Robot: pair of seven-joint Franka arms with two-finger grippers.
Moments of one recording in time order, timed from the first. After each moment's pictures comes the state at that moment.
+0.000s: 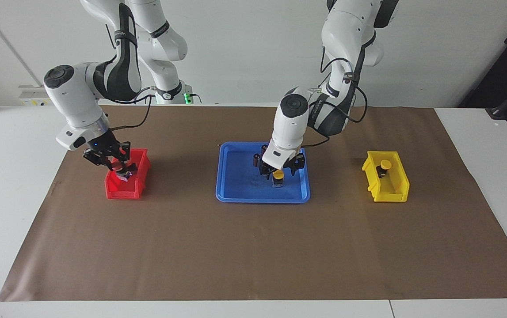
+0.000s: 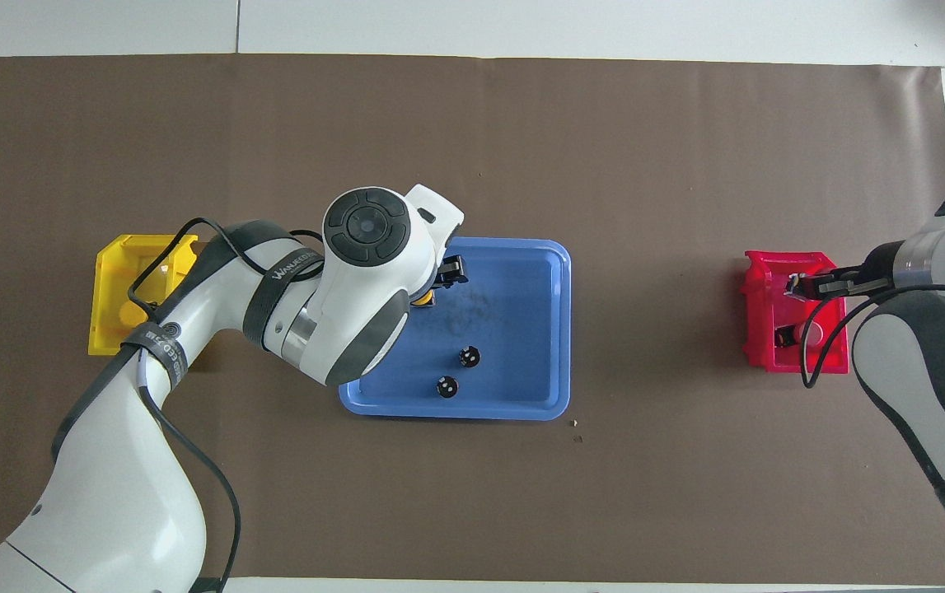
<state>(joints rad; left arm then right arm) -0.57 0.36 -0.10 -1.78 0.02 2.15 -0.75 -0.16 -0.04 0.03 -2.23 0.07 2.28 -0.36</state>
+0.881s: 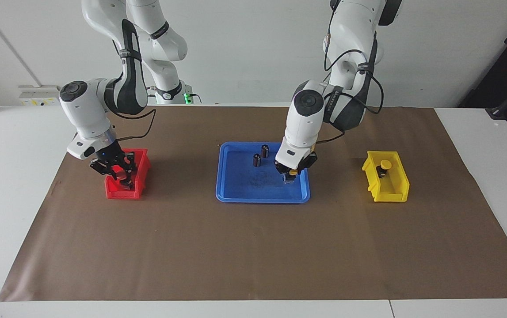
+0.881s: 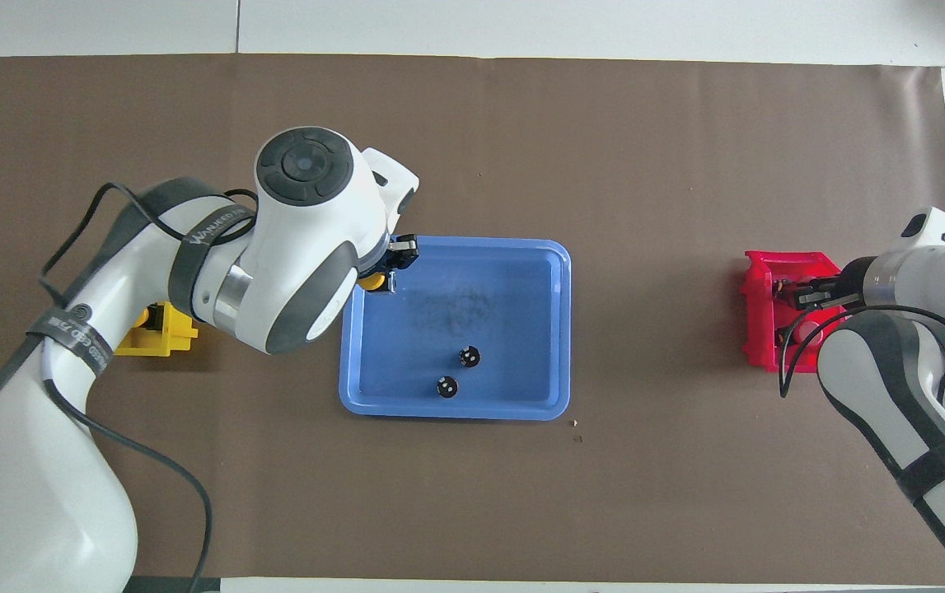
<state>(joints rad) -0.46 0.29 -0.07 -1.66 0.02 1.88 -0.61 -0.17 0.01 0.03 -2.31 0.07 2.46 -0.40</state>
